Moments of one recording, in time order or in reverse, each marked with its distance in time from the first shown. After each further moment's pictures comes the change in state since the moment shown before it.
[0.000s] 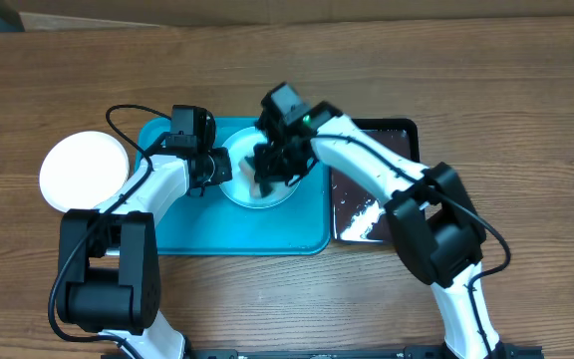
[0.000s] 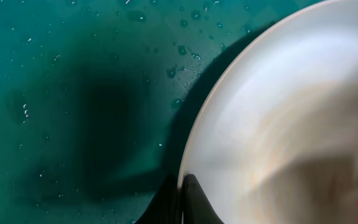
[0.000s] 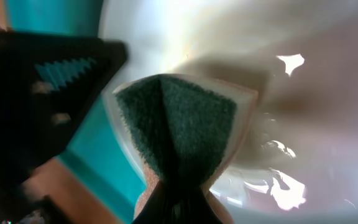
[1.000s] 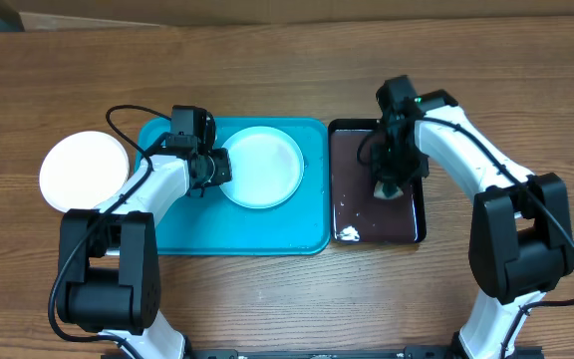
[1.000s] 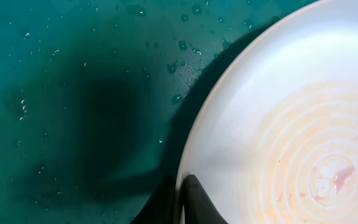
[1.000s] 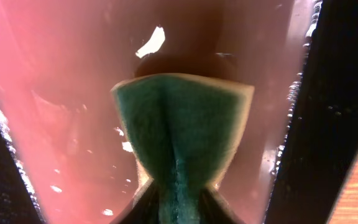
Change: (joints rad) left arm 0.000 0.000 -0.002 -0.005 0.002 0.000; right arm -0.346 -0.259 -0.364 -0.205 0.460 -0.140
